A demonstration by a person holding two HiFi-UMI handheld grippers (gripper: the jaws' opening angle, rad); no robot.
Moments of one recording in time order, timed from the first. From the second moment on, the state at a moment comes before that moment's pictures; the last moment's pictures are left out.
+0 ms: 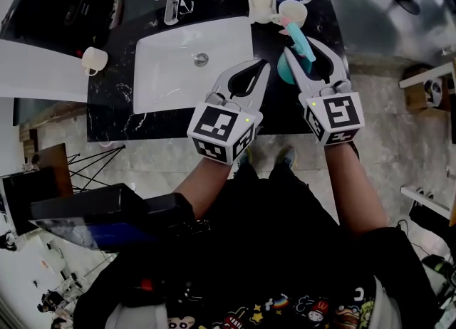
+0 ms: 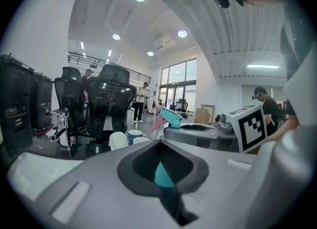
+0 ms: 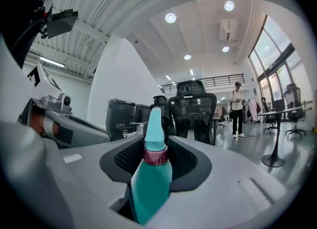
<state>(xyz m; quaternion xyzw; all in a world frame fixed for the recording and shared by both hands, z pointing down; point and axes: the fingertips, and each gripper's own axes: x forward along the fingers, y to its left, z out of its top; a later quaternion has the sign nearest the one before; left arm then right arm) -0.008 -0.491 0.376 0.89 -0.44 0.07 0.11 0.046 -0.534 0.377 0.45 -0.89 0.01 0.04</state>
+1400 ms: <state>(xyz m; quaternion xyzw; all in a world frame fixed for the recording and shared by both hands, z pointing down) -0.067 -0.467 0.294 0.92 -0.38 0.02 0.02 0.015 -0.448 0.278 0.56 -0.83 -0.04 0.00</state>
